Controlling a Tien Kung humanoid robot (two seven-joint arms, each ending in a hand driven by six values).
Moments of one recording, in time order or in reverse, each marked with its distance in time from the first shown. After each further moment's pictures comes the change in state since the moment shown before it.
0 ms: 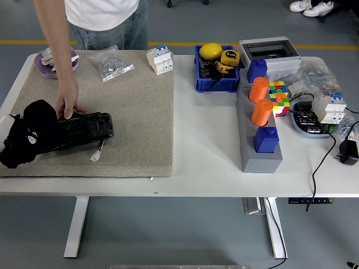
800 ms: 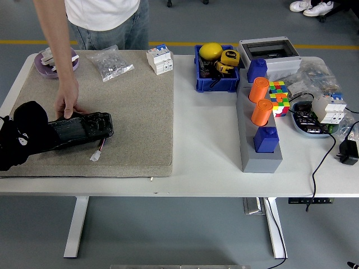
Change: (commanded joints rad) left arm 0.021 -0.009 -0.015 -0.028 0.004 0.033 -0.007; right arm 0.001 0.000 0.002 0.000 0.003 -0.002 0.001
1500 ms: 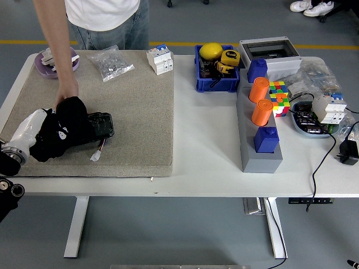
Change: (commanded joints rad) left arm -0.146 -0.056 0.204 0.000 0.002 -0.002 0.018; right arm 0.007 -0.002 -0.004 0.000 0.003 0.001 0.001
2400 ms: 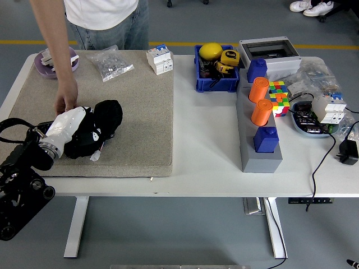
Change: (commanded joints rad) left arm -0.087 -0.035 0.159 -0.023 0.140 0.017 0.048; right arm 0.000 -0.002 -0.003 -0.001 0.008 0.006 0.002
